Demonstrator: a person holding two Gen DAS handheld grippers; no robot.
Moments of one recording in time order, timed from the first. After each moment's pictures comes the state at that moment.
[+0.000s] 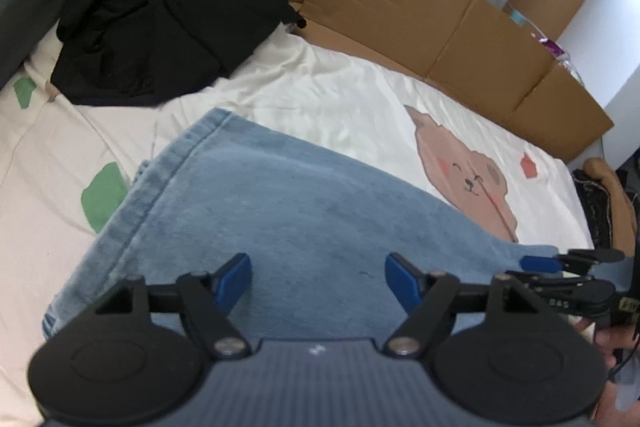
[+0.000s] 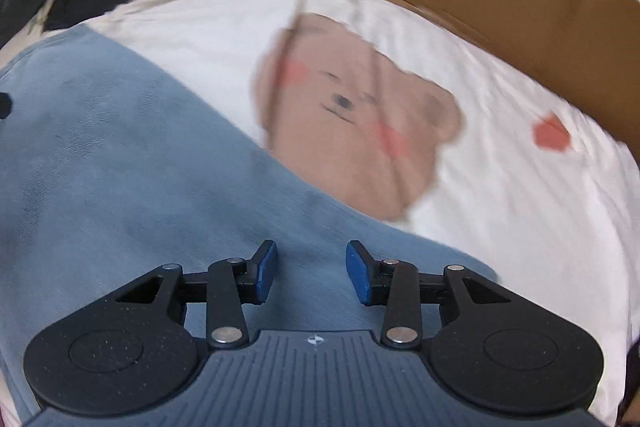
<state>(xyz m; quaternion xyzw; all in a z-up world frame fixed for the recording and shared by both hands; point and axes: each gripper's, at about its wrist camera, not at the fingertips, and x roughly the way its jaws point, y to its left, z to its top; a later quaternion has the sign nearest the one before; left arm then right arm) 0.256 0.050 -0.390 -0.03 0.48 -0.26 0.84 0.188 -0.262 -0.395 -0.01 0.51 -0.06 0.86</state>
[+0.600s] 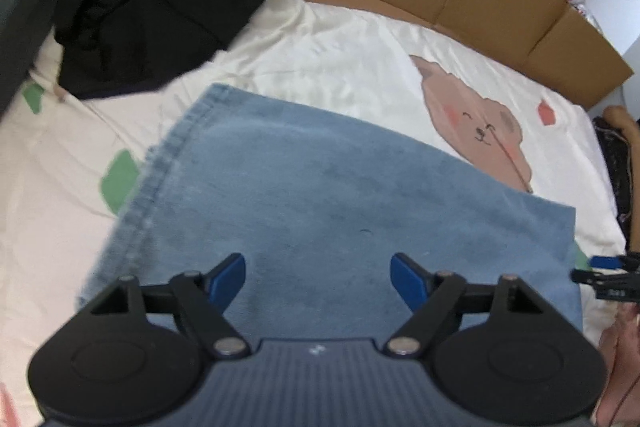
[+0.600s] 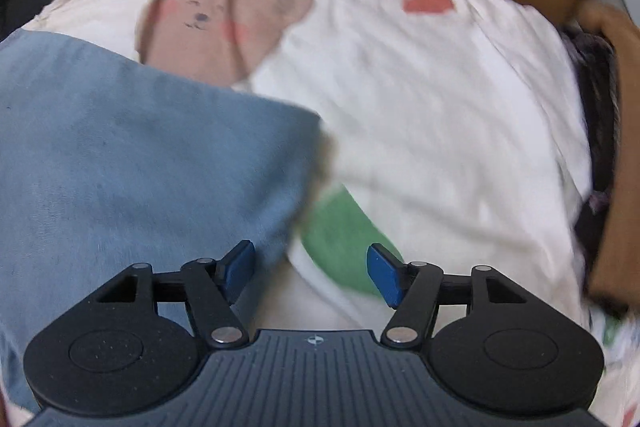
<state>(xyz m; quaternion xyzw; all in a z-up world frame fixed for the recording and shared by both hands) 0.254 0.036 -0.360 0.05 0.54 -0.24 0.81 0.098 -0.338 -0.382 0.06 0.56 -0.14 0.81</state>
